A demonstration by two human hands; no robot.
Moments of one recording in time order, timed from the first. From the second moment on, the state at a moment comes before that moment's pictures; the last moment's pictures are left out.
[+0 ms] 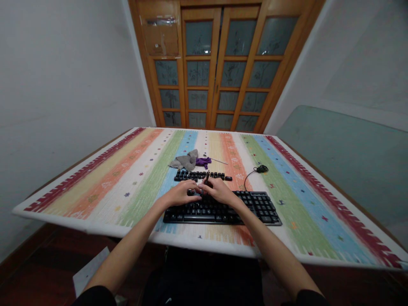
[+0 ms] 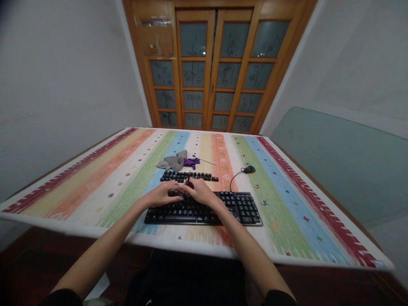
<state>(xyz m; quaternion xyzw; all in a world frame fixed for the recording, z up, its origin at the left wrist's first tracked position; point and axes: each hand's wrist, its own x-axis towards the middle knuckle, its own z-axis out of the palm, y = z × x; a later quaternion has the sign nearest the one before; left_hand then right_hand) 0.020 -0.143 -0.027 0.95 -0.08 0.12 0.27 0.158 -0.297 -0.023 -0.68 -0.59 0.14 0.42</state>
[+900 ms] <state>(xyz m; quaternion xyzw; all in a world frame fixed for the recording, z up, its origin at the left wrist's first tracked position) 0.041 -0.135 -0.020 0.95 -0.08 0.16 0.27 0.165 -0.308 -0.027 -0.71 -0.56 0.07 0.43</state>
